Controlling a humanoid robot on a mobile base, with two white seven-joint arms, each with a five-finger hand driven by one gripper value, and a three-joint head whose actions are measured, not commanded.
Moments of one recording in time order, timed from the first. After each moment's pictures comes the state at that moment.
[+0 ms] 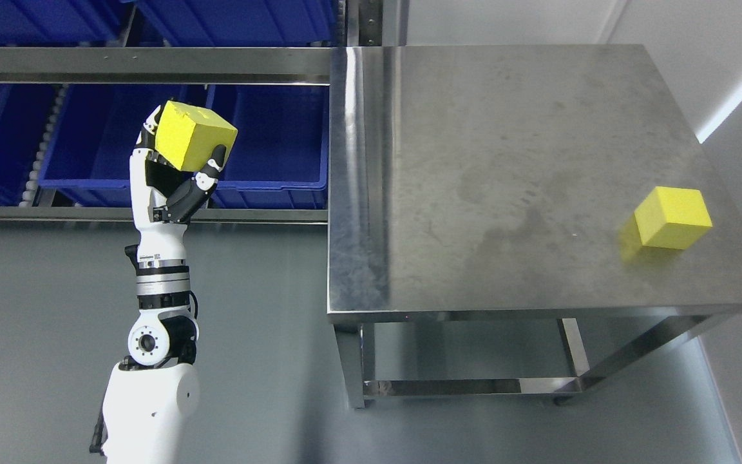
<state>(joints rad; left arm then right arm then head) -0.30 0.00 0.01 -1.34 0.28 -0.57 -0.07 0.00 0.00 -0.09 0.00 0.00 -0.10 0.02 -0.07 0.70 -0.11</state>
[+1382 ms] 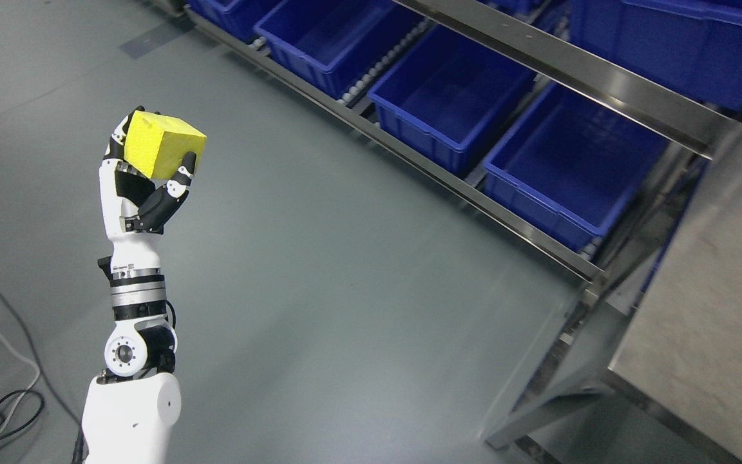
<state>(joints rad) -0.25 0.02 0.09 -1.37 0.27 -0.54 -0.07 0.00 0.00 -0.09 0.00 0.00 -0.10 0.02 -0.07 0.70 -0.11</state>
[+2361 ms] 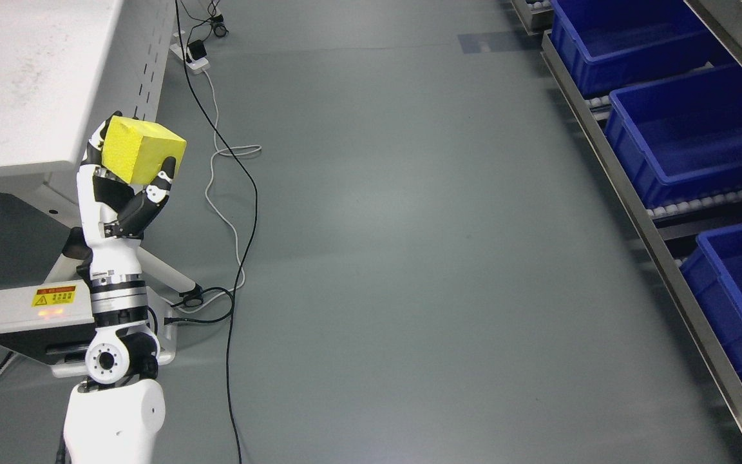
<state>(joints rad) -0.23 0.04 0.12 -1.39 0.27 -0.53 -0.07 0.00 0.00 -0.09 0.00 0.04 -0.10 0.02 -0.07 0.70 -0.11</state>
